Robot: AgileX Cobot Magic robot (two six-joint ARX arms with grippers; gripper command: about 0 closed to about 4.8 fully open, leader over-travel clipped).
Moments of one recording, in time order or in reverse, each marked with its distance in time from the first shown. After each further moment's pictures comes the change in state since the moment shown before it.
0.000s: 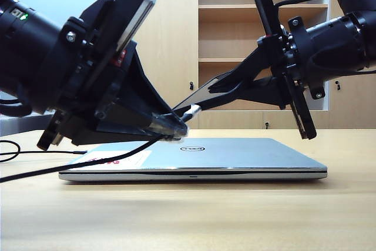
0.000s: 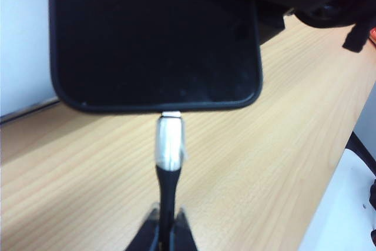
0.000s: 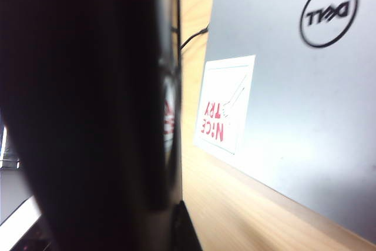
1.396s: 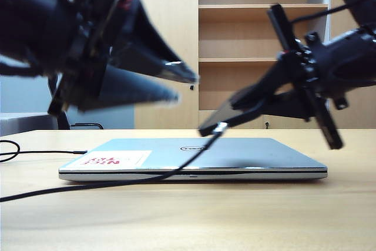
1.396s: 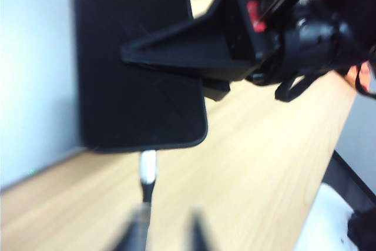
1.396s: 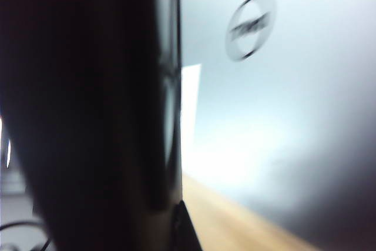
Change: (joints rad) left arm 0.012 -0.082 0.009 0.045 -0.009 0.030; right arm -0.109 -0.009 -0.003 -0.114 -0.005 -0.055
